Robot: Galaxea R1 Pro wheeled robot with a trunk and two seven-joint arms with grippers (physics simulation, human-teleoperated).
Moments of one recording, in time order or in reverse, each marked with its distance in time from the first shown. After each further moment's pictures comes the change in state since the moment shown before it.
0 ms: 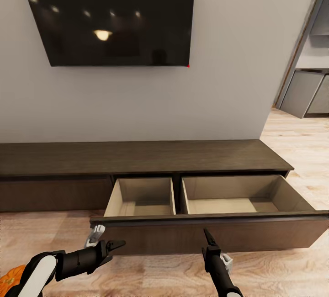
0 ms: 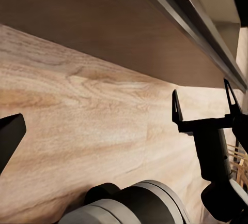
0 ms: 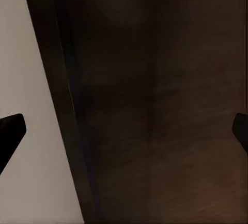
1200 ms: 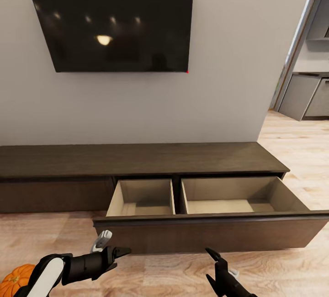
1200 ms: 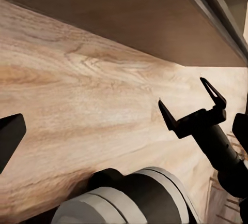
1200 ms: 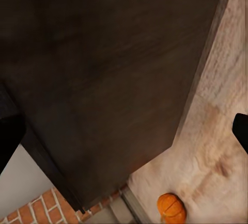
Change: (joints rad) left arm 0.000 -0.003 -0.075 0.019 -0.011 -0.006 0.017; right arm 0.021 -0.139 -0.001 0.001 0.007 0.400 -0.258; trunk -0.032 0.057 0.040
